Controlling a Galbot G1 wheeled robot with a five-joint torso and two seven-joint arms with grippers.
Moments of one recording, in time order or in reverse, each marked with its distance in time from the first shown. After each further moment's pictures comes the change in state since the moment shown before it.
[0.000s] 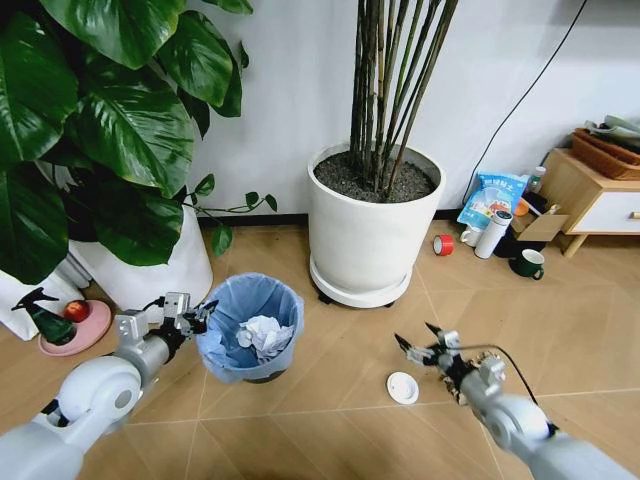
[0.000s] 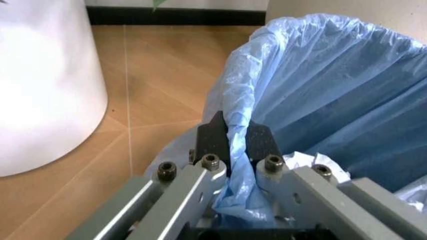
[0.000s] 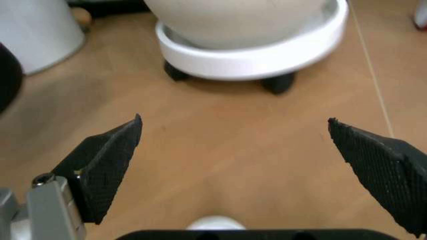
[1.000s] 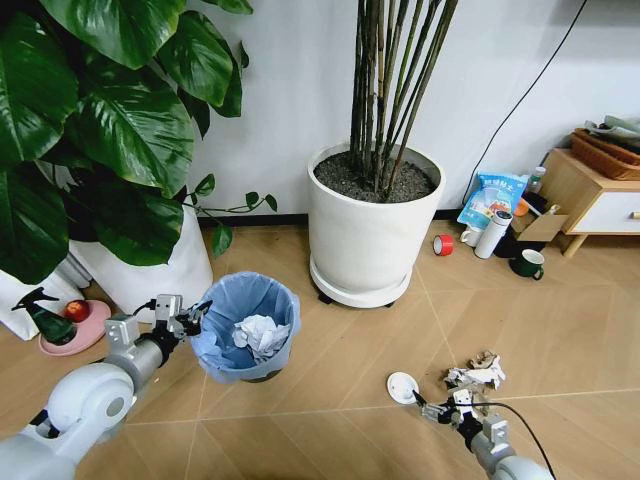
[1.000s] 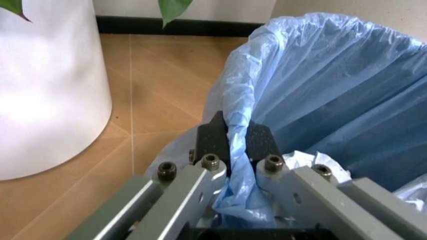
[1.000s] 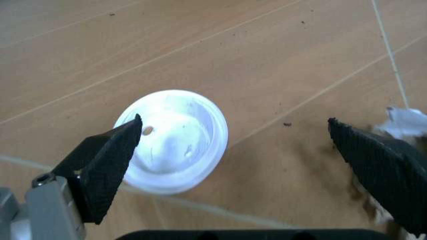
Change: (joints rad) left arm 0.018 -0.015 -0.040 -0.020 -0.010 -0.003 -0.004; right arm 0.023 0.125 -0.034 -0.238 -0.200 0.007 0.046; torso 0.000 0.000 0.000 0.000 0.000
